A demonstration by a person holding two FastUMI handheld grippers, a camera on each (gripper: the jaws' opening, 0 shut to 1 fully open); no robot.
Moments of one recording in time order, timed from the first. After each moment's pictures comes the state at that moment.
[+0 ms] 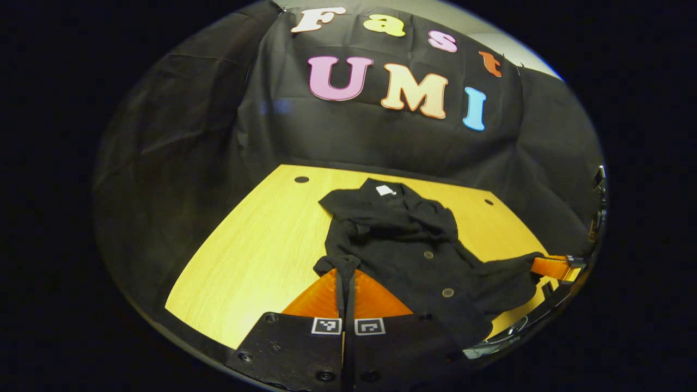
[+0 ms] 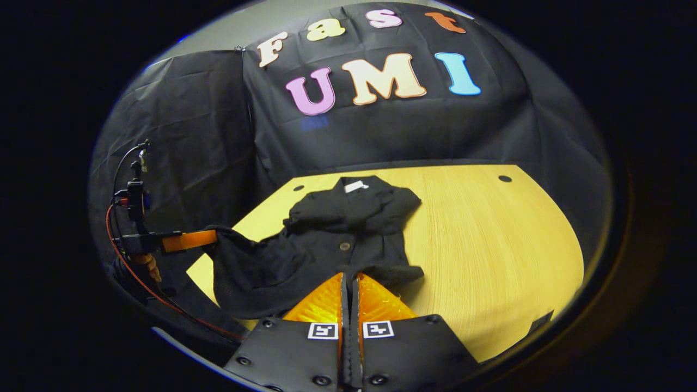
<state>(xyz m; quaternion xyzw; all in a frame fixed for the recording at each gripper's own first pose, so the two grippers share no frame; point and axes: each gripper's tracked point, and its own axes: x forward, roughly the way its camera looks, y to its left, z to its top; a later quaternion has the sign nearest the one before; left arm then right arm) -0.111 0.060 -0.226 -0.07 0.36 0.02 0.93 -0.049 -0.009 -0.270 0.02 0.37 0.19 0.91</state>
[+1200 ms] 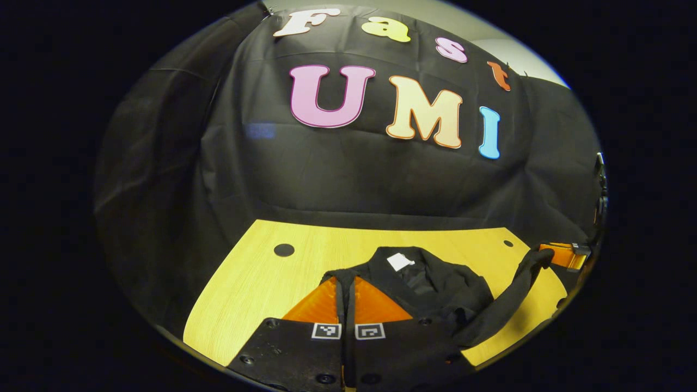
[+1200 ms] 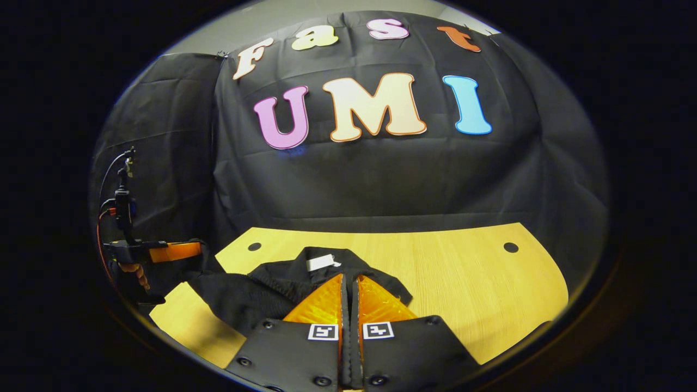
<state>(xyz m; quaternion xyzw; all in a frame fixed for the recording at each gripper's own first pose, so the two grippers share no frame) 0.134 0.111 -0.262 -0.05 0.30 -0.02 0.95 0.202 0.027 -0.256 0.00 0.30 0.11 0.95</state>
